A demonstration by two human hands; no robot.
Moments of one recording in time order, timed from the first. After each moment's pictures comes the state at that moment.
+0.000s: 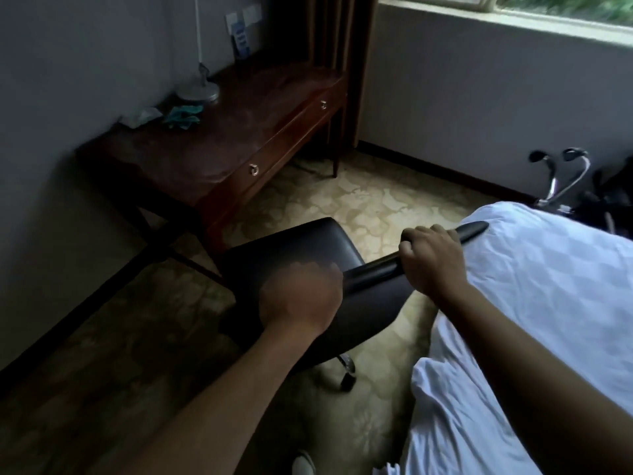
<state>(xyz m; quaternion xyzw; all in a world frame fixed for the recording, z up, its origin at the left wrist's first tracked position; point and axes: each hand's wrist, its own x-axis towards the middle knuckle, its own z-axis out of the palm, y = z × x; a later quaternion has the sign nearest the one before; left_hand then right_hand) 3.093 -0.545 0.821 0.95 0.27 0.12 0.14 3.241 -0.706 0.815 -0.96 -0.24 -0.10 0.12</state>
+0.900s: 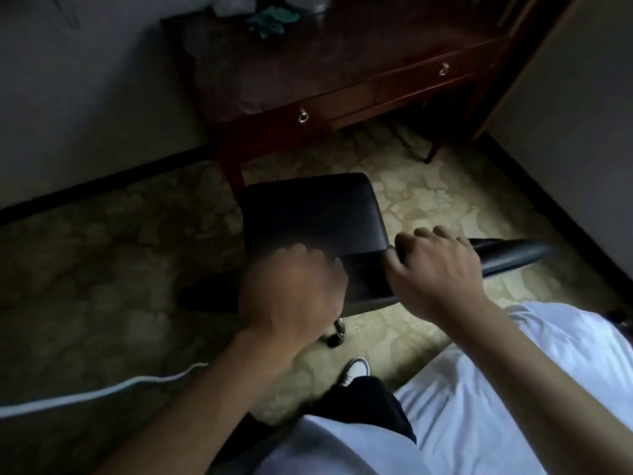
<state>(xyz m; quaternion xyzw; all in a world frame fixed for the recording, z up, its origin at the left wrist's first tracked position) 3.309 -0.647 0.829 0.88 0.46 0.12 0.09 3.486 -0.710 0.830 -0.84 -0.54 0.01 0.02</state>
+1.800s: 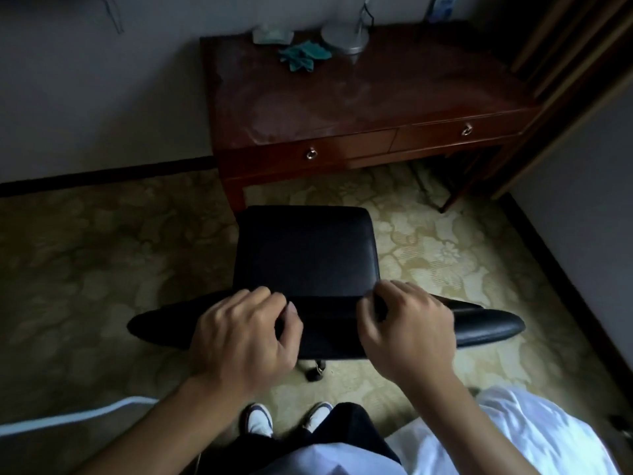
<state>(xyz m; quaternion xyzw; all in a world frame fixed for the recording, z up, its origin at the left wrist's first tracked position) 3.370 -0.629 0.838 0.84 0.51 0.19 0.05 3.557 -0.677 0.845 -0.78 -0.59 0.00 0.20</state>
